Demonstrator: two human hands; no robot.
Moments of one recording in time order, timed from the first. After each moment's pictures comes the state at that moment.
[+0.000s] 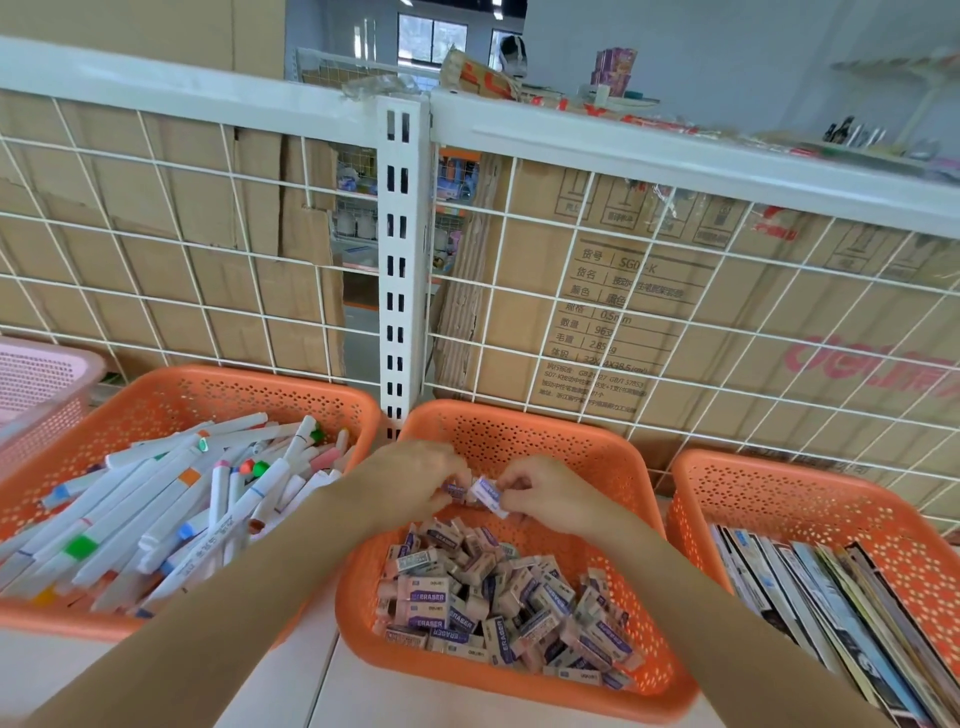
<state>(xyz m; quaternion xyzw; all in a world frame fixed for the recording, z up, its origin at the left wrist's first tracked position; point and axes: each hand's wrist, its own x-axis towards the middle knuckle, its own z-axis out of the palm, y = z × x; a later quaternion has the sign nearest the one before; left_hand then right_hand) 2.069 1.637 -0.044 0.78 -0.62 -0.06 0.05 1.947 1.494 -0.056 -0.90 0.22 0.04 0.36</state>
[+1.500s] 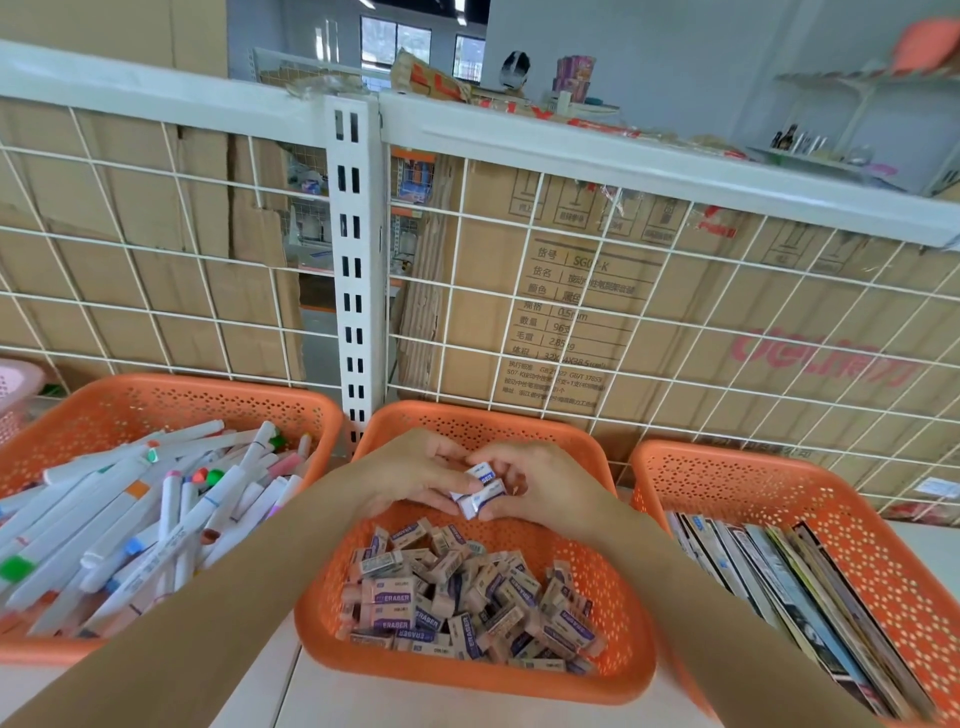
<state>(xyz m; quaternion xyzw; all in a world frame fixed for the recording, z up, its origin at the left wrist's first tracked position) 2.053 1.608 -0.042 0.66 -0.35 -0.48 0.46 1.914 1.486 -0.036 -0.96 0.08 -0.08 0.27</state>
